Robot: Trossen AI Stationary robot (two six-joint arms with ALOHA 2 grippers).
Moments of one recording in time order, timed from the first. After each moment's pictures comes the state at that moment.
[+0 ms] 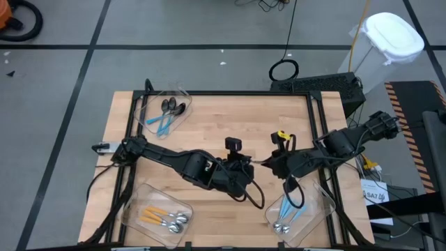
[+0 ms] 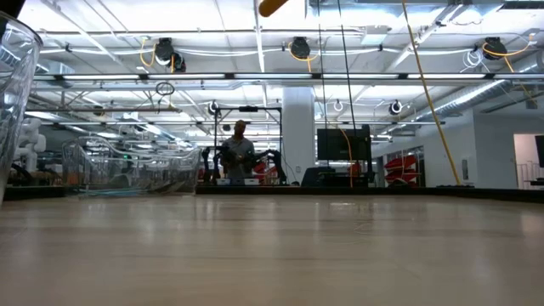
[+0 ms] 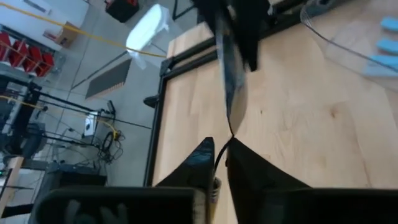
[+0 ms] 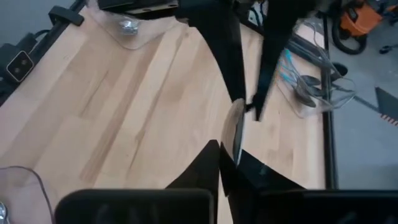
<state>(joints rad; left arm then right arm) -0.36 2.14 2.36 -1.01 -0.77 0.17 0.44 1.33 1.52 -1.02 0.39 -0.09</state>
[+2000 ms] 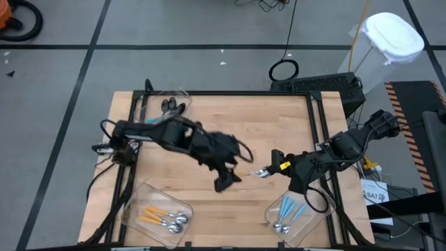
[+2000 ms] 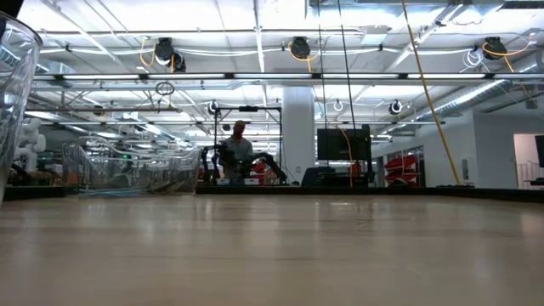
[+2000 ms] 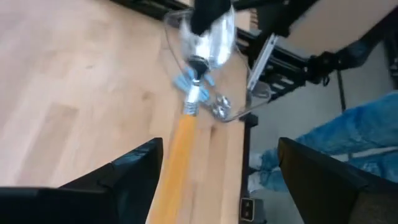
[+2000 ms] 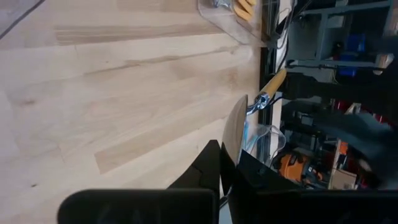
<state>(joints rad) -0.23 1.96 2.36 -1.13 0.05 -0.54 0.52 1.30 1.52 -1.06 0.34 -1.10</state>
